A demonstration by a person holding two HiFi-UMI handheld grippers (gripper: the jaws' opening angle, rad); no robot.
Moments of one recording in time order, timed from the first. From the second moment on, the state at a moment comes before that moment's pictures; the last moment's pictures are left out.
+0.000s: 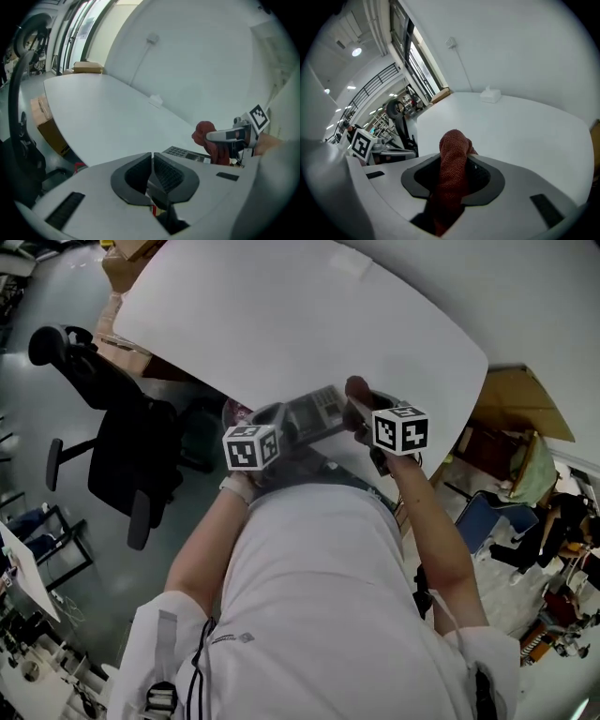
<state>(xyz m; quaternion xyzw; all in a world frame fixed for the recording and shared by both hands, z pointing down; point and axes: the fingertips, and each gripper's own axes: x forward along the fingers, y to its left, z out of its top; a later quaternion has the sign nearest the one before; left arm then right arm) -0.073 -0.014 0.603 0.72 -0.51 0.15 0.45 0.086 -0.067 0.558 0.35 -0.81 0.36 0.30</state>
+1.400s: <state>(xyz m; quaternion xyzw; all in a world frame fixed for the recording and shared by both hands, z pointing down) -0.035 0.021 0.591 0.73 -0.41 0.08 0.55 0.063 -0.049 0.605 0.33 -0.79 0.34 0.38</state>
